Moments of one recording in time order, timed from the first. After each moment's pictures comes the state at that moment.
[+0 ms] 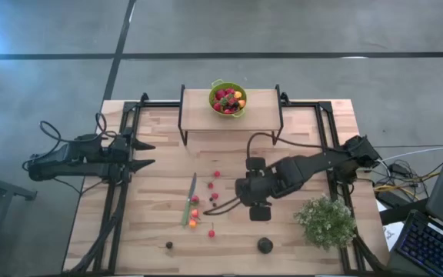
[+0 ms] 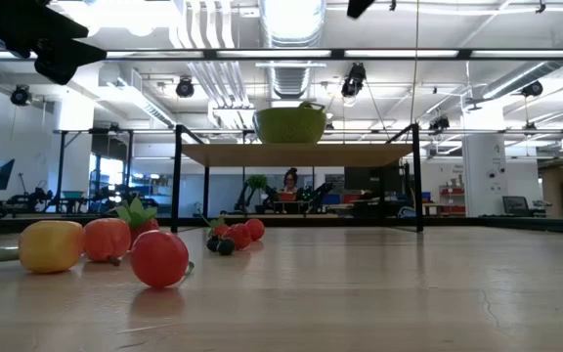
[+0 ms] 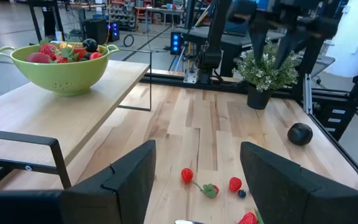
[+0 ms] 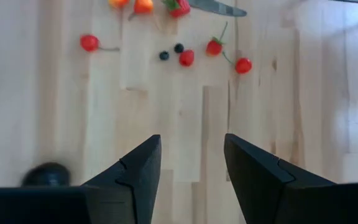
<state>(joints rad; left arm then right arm) 0.02 0.15 0.45 -0.52 -0.09 -0.09 0.35 1.82 1.86 -1.24 0.22 0.28</state>
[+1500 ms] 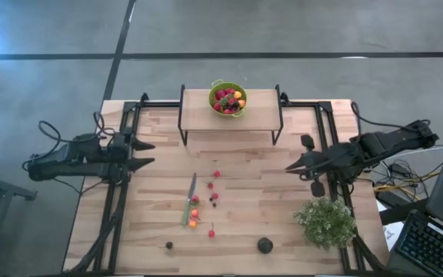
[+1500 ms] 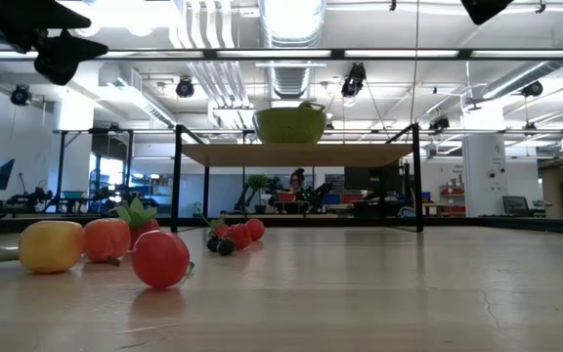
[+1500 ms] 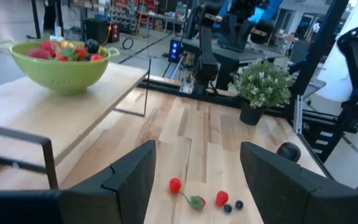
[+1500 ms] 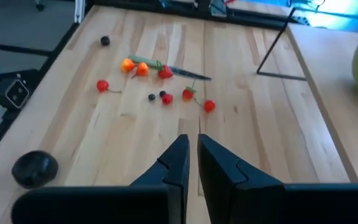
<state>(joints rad) 0.02 0.15 0.45 -0.48 -0.09 -0.19 0.34 0.79 0.90 -0.69 0.24 0.09</state>
